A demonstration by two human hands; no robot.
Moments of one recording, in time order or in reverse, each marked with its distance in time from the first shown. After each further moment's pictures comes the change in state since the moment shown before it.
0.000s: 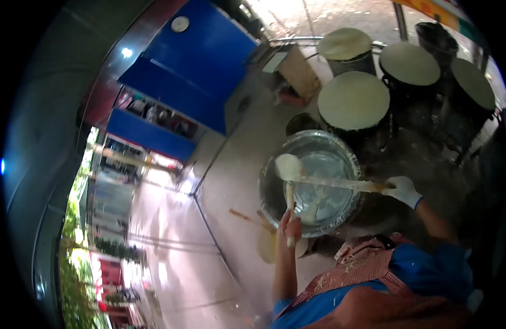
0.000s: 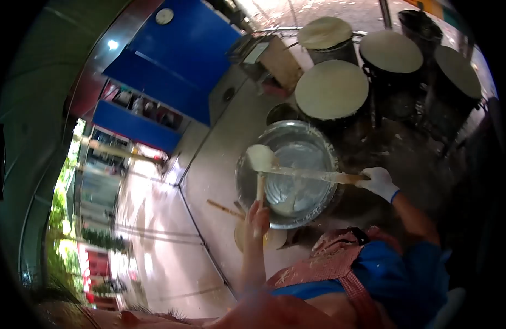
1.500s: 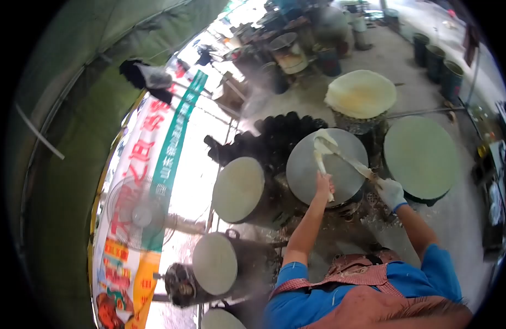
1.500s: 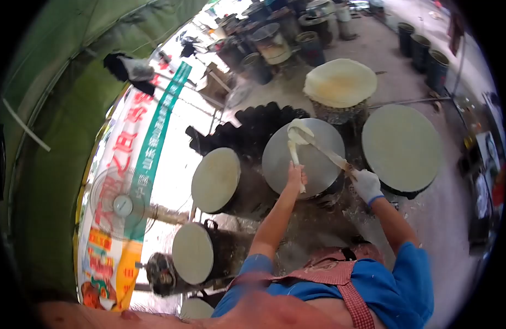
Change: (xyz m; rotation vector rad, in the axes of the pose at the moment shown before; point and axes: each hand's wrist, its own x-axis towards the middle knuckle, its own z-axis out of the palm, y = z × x) left_hand 0.473 -0.915 -0.122 1.846 -0.871 -1.567; right_hand -0.434 0.179 -0.152 -0.383 1.535 2.022
